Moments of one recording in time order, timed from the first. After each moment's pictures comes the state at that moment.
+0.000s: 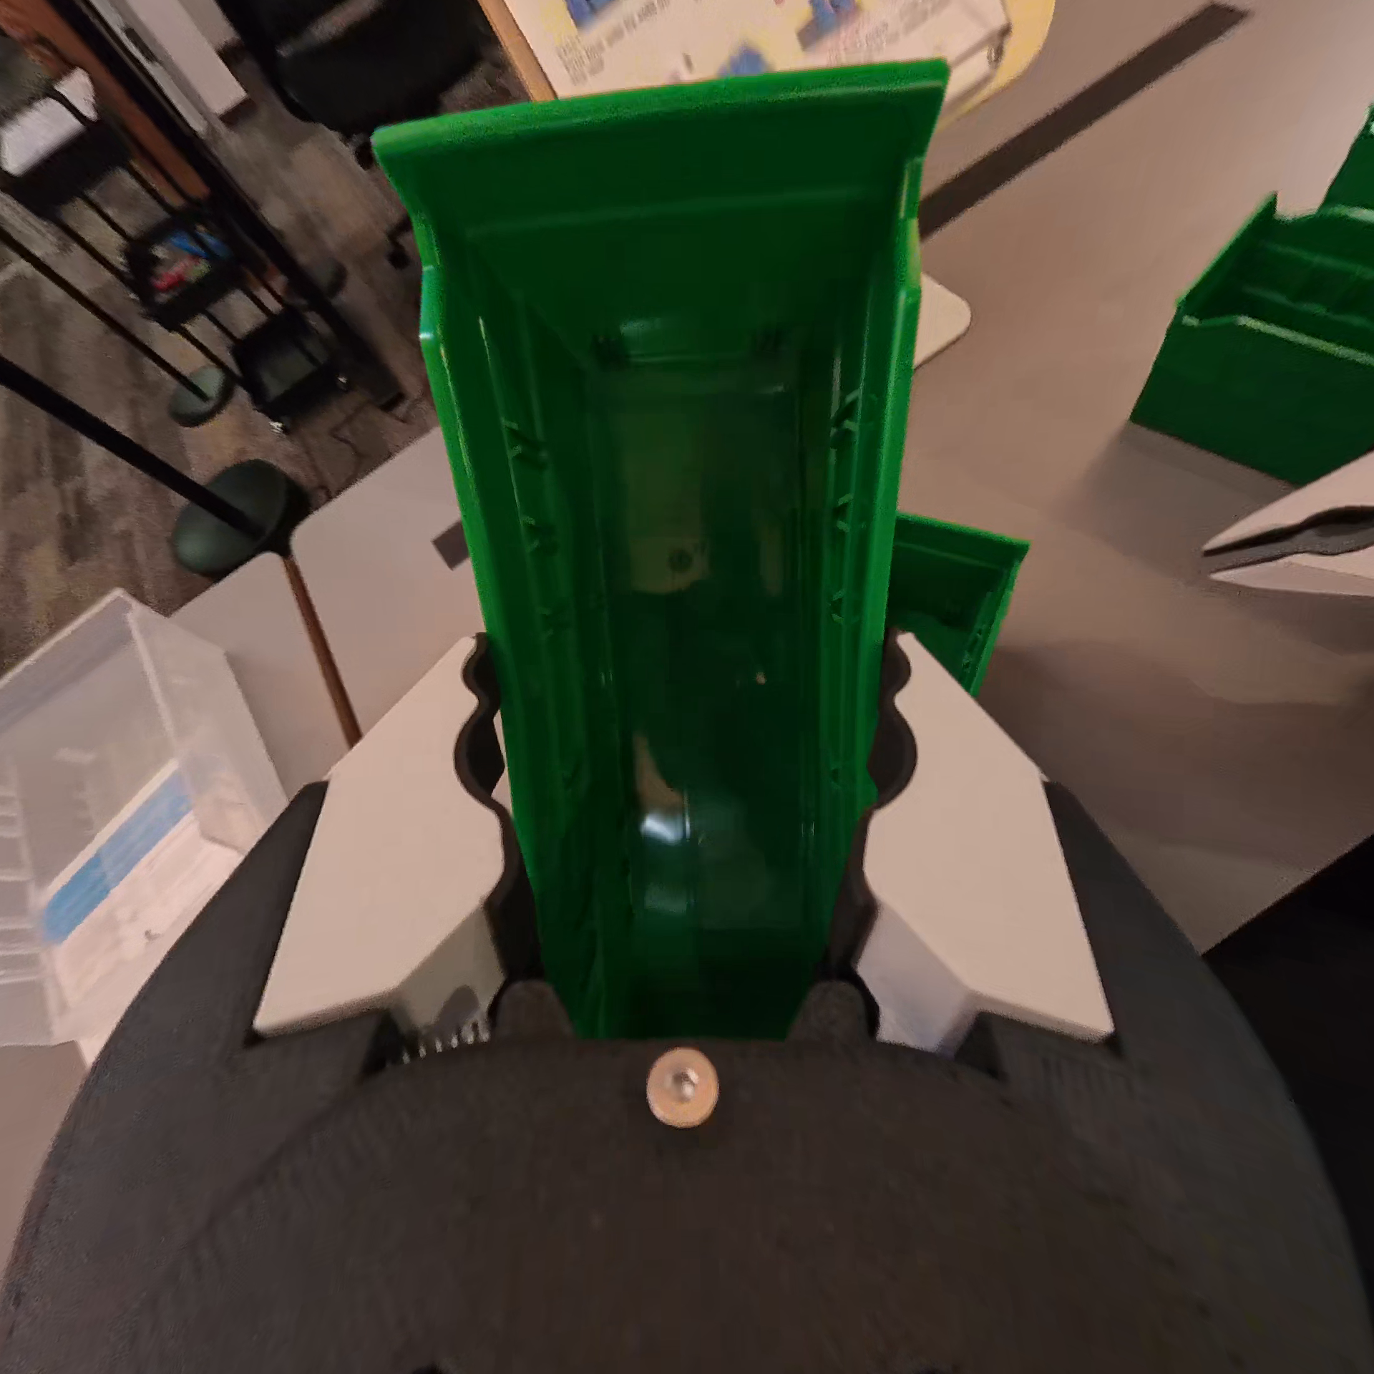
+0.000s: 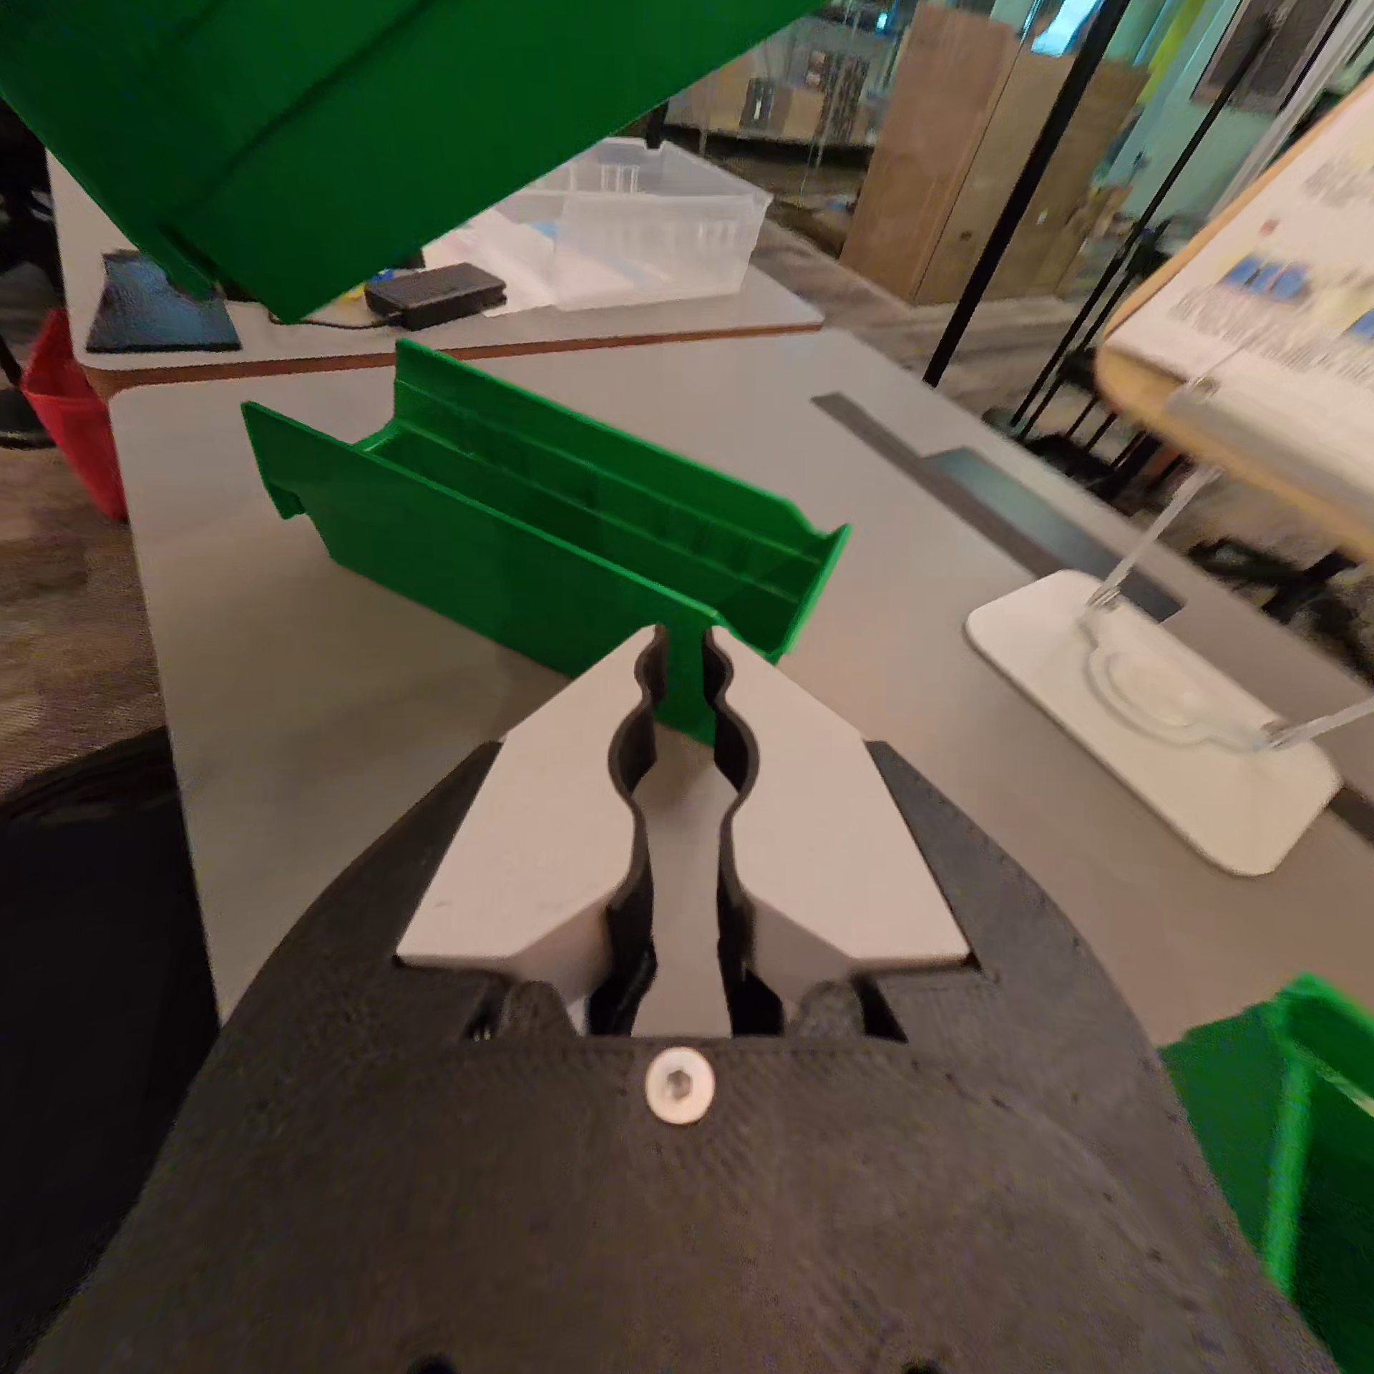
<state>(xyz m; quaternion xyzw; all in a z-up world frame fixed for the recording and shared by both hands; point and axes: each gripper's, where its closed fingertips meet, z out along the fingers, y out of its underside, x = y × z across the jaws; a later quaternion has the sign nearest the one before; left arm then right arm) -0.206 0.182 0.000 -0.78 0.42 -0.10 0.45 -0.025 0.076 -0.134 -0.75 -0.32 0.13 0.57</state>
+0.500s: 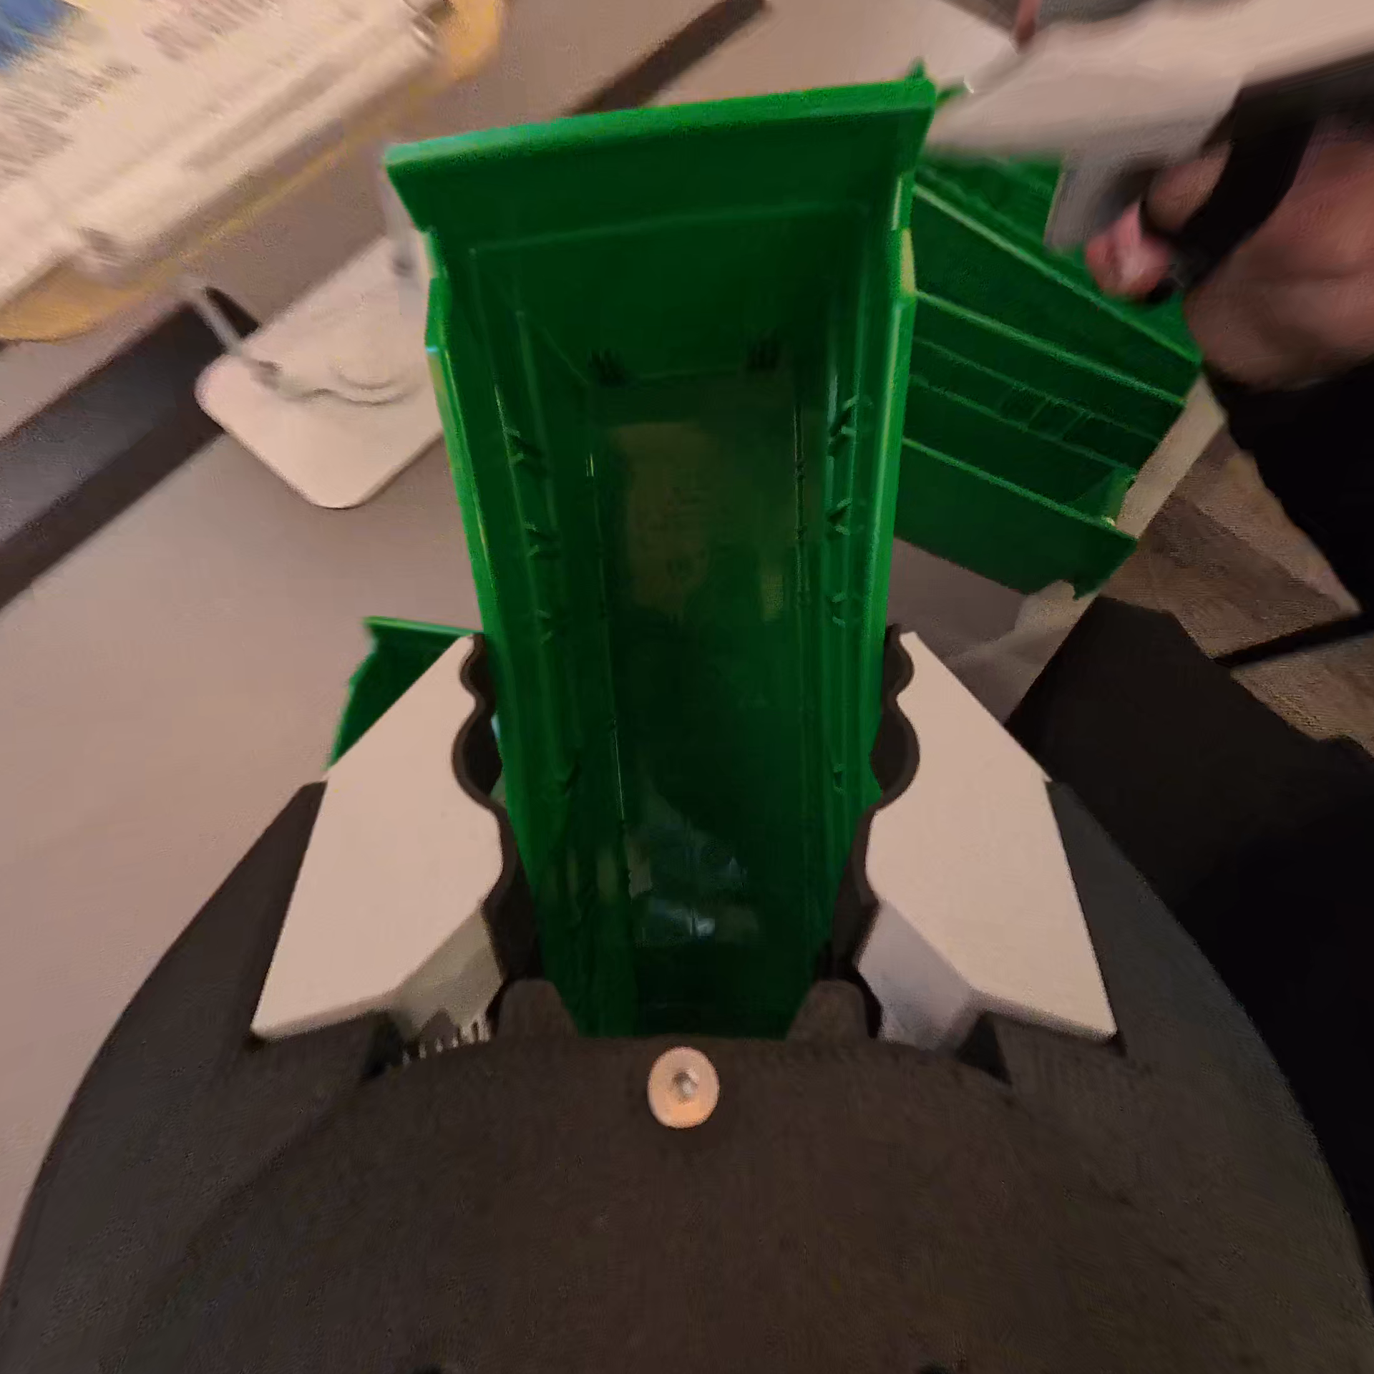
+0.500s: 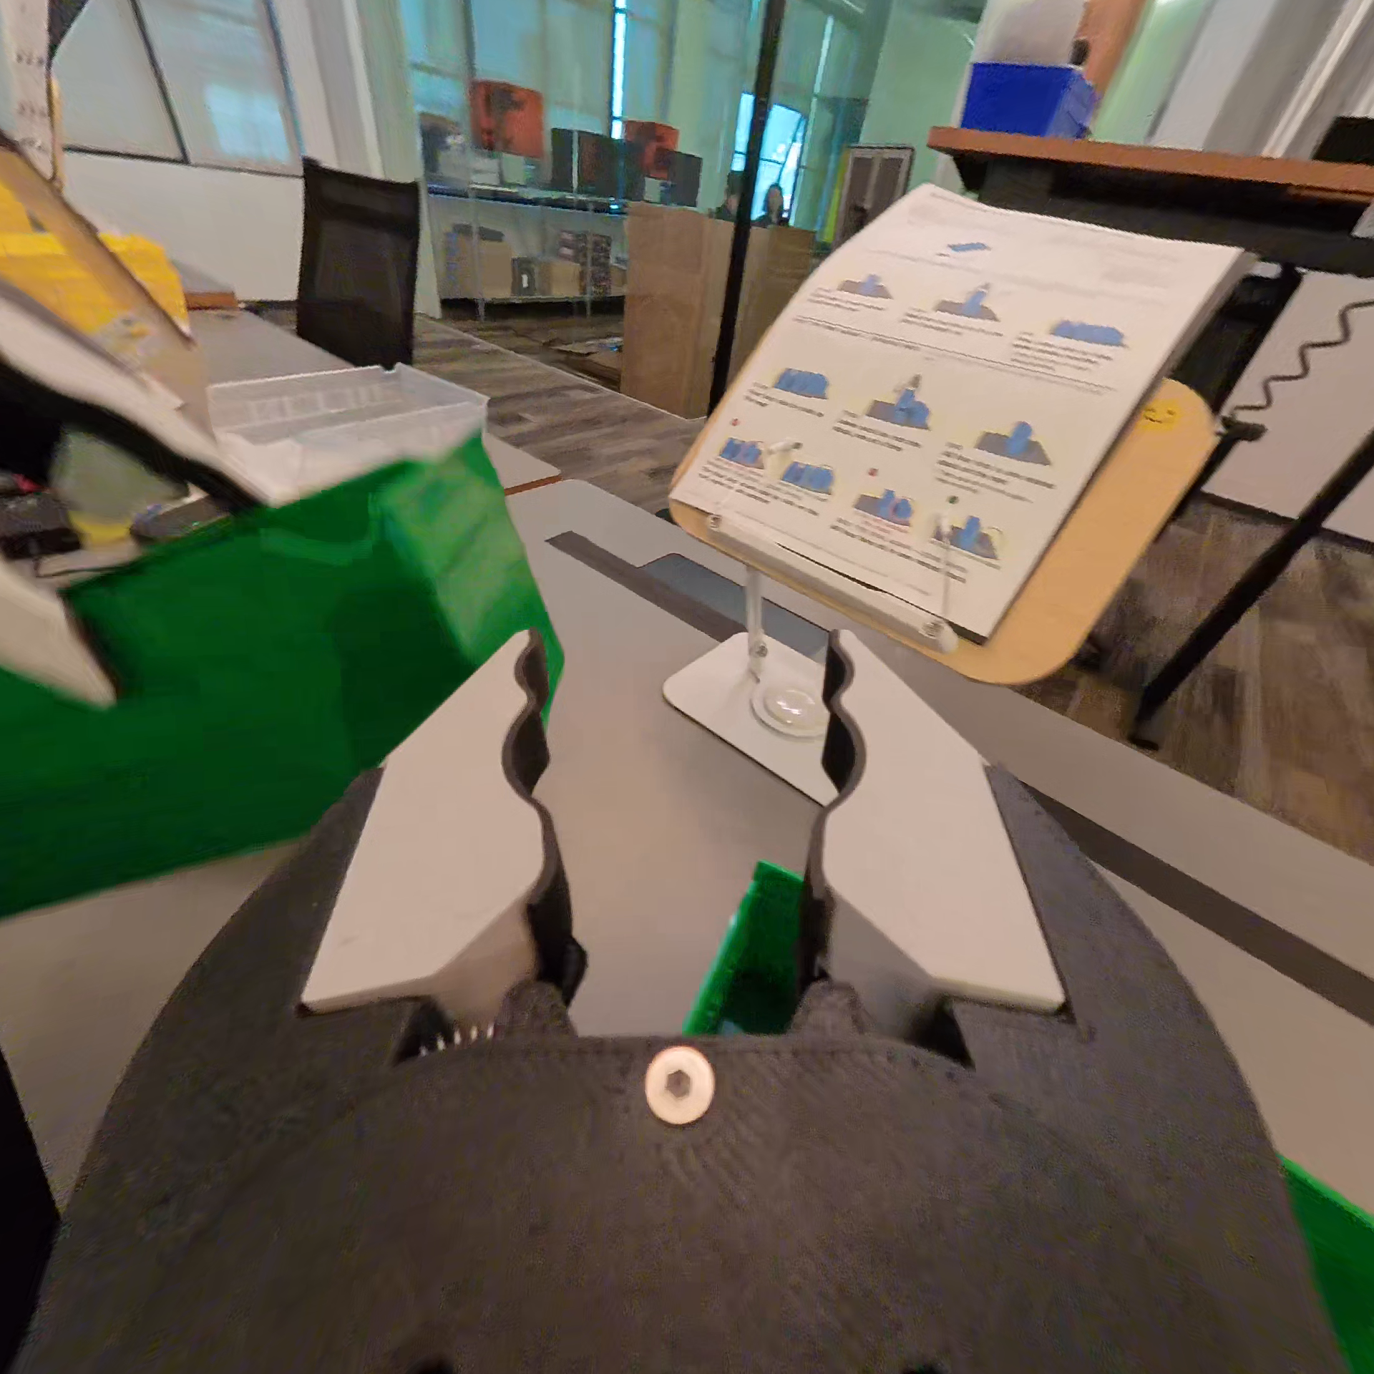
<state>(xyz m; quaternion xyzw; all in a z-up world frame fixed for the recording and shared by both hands) -0.020 0.071 -0.051 -0.77 0.50 -0.23 0.33 0.136 0.087 -0.001 -0.73 -0.19 0.08 0.66</state>
